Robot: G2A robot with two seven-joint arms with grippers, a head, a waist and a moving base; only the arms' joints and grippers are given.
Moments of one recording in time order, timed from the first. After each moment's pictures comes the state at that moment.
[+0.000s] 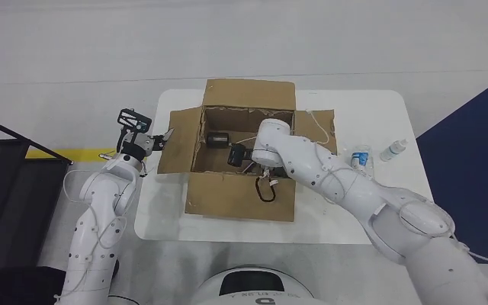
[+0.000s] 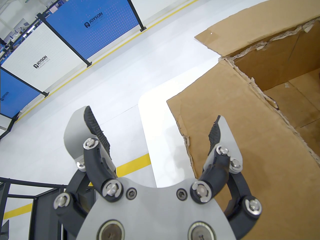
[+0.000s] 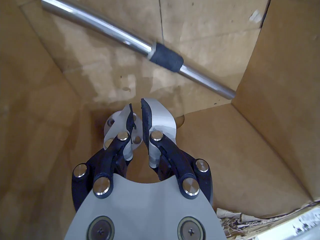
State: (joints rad) left arm 1.50 -1.24 -1.58 -1.71 1.61 -0.26 -0.17; right arm -0.56 -1.35 0.36 -1.21 -0.91 -0.37 1.44
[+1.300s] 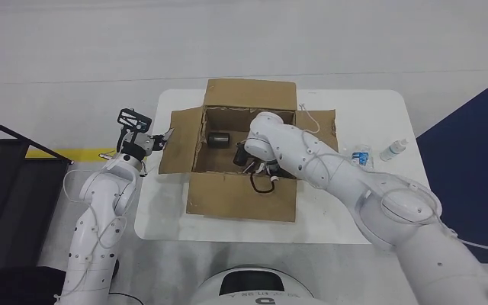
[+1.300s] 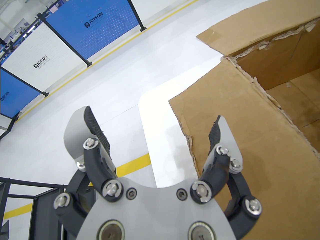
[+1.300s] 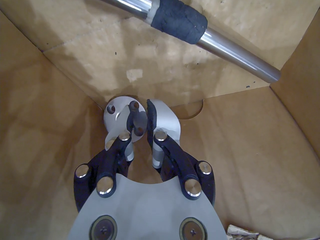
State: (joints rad) left arm 1.50 -1.24 -1.58 -1.71 1.61 -0.26 -0.17; right arm -0.44 -1.47 0.17 -0.94 -0.73 -0.31 1.51
